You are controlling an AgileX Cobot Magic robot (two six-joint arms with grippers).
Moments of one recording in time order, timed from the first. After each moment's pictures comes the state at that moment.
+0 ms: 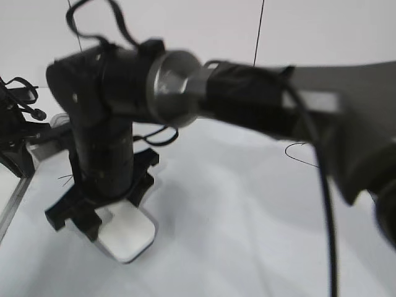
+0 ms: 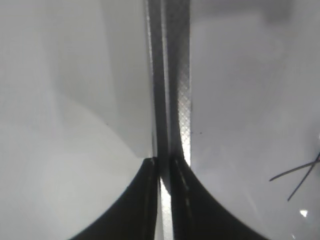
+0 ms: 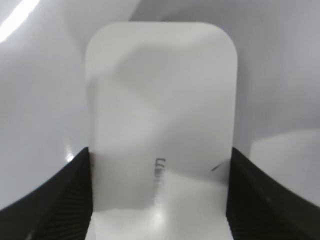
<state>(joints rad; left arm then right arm) -0.03 2.11 -1.51 -0.16 1.14 0.07 0.95 2.29 -2.00 0.05 1.23 0.08</state>
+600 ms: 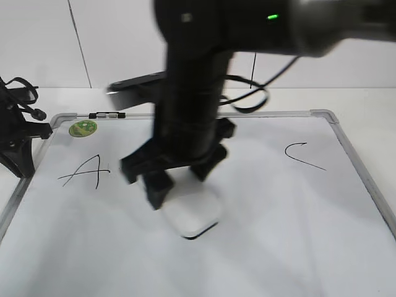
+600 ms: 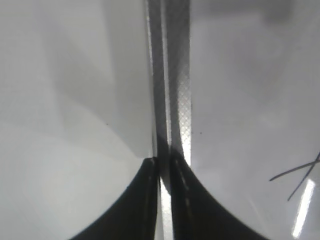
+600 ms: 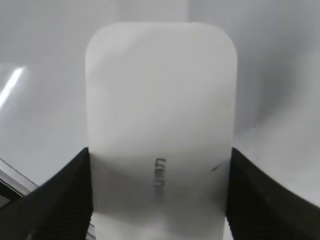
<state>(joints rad) -0.03 2.11 -1.51 -0.16 1.14 0.07 0.81 1.98 -1.71 0.10 1.22 0.08</state>
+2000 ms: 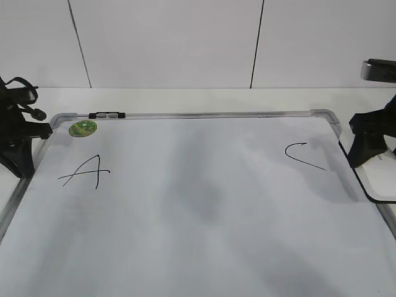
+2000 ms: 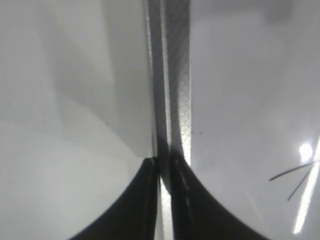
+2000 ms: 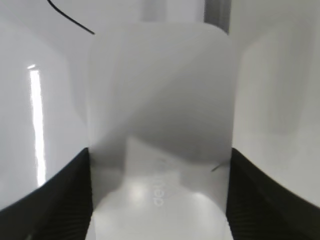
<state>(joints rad) -0.03 2.11 -1.51 -0.16 1.15 0.07 0.01 1.67 -1.19 0.15 0.99 -0.08</state>
